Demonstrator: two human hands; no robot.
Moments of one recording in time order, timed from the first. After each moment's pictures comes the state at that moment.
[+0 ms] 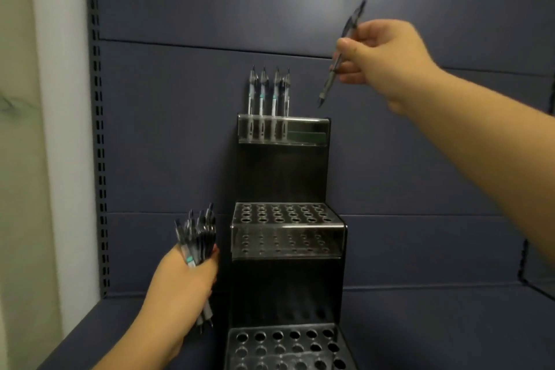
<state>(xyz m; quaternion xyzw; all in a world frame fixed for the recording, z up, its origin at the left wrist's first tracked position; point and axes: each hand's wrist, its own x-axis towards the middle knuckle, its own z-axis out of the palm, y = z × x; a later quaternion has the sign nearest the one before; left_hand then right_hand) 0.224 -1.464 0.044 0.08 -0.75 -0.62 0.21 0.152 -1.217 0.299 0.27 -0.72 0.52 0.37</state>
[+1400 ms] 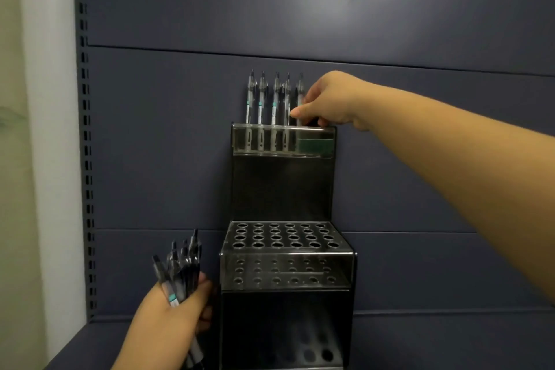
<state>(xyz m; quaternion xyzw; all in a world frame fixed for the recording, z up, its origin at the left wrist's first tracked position) 0.218 -1.457 0.043 0.10 -0.66 -0.71 0.22 0.100 -1.255 0.292 0.19 -0.91 0.29 0.23</state>
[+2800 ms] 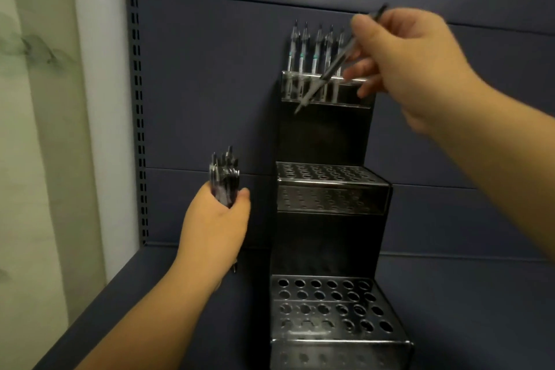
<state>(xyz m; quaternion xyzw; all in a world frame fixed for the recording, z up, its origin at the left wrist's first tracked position) 0.229 -1.477 0.044 0.05 -0.73 -0.59 0.33 0.216 -1.274 0.231 0.29 -0.73 0.53 0.33</state>
